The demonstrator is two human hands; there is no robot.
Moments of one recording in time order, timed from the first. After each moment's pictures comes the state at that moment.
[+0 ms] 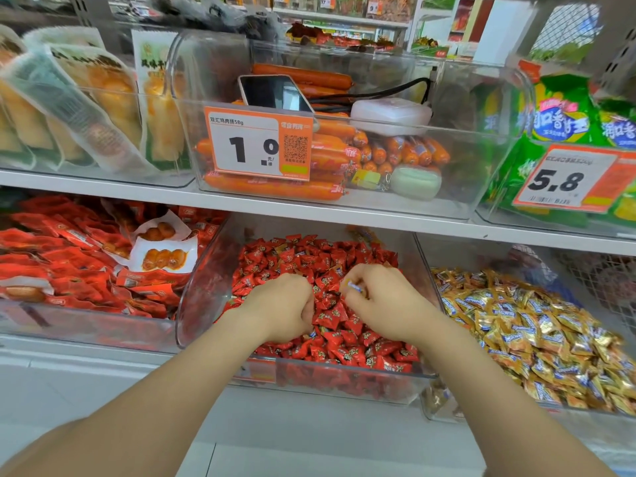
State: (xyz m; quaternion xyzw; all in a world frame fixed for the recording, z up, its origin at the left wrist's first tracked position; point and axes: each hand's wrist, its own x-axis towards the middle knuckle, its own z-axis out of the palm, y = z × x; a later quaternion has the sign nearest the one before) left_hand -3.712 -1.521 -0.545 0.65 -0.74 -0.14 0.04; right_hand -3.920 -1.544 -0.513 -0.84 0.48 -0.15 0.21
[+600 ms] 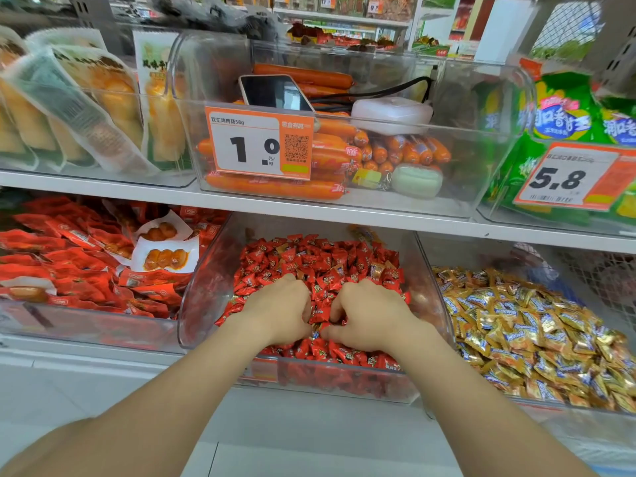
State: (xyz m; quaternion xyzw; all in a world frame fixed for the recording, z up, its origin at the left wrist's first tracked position) left_hand -3.717 -1.516 -0.548 0.68 -0.72 -0.14 0.04; right_hand -3.894 -1.541 -0.531 -0.87 0.49 0.01 0.07
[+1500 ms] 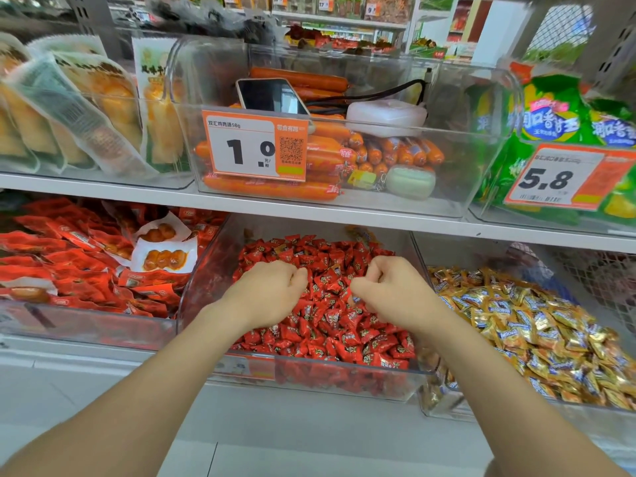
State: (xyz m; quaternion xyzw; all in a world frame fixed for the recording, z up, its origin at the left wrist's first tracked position) left_hand -3.702 -1.506 -0.518 0.68 -0.69 -0.19 0.17; right_hand -3.928 -1.531 -0.497 -0.71 0.55 -0.26 0.35
